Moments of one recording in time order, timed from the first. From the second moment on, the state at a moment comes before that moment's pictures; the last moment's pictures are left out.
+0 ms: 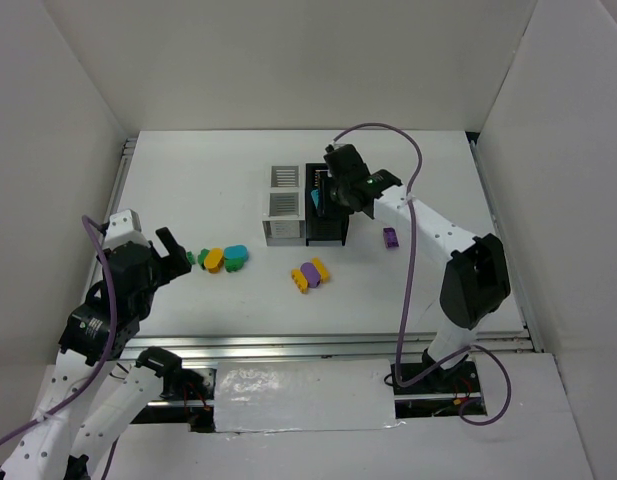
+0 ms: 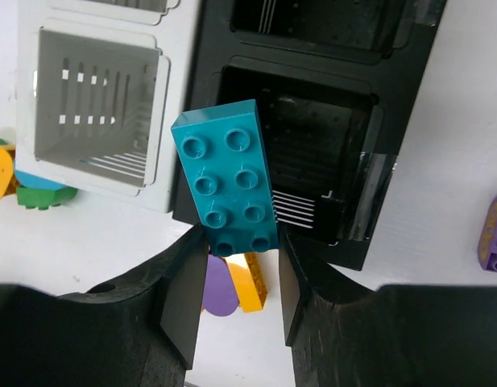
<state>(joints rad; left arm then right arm) -0.34 0.56 0.86 -0.80 -0.49 -0.51 0.57 1.71 1.49 -0.61 0.08 0.41</state>
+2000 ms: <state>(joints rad) -0.51 1.54 1.02 -0.71 -0.35 -0.80 0.68 0.91 0.99 -0.61 -0.01 0.52</state>
